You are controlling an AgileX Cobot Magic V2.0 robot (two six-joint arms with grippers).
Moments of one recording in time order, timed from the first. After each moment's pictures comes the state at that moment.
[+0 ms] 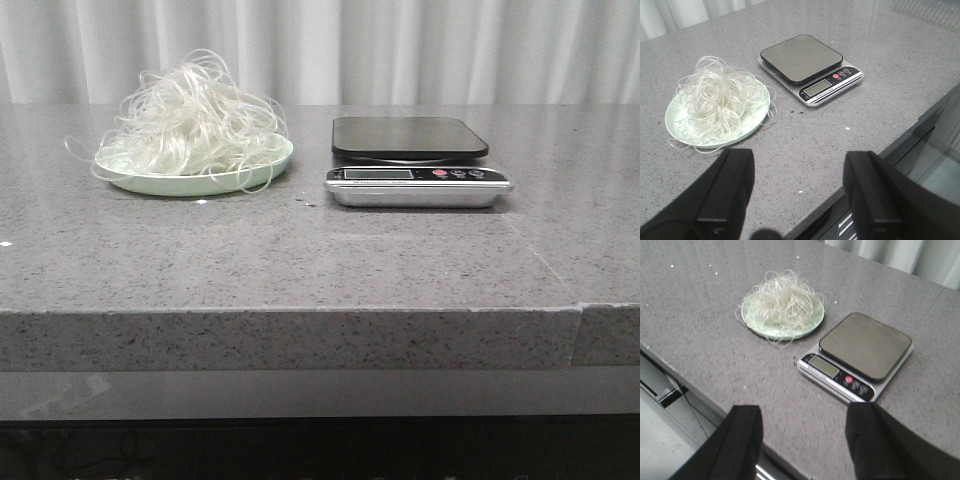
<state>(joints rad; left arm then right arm) -0.68 0.61 -0.86 -0.01 0.73 0.06 0.61 0.62 -0.96 0.02 0.80 -0.01</state>
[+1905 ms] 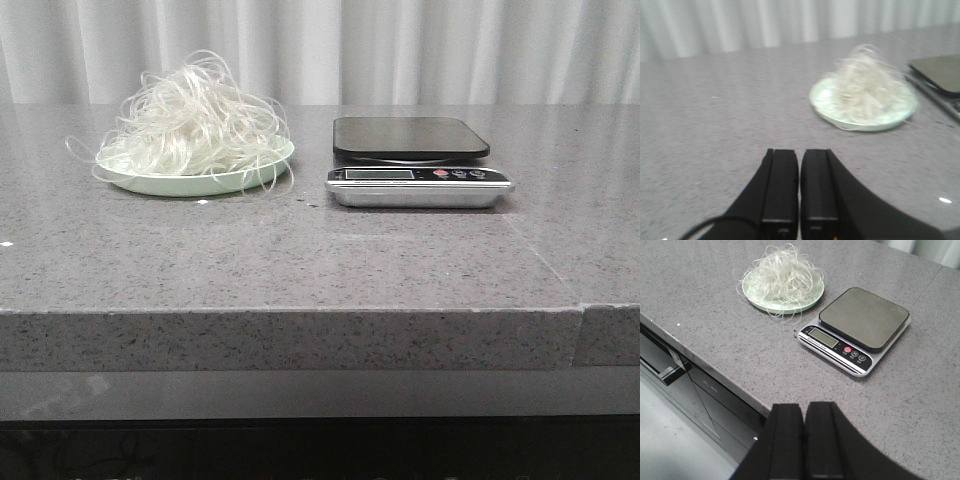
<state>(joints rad) -0.15 0.20 -0.38 0.00 0.43 0.06 0.61 0.51 -0.91 0.02 0.90 -0.01</state>
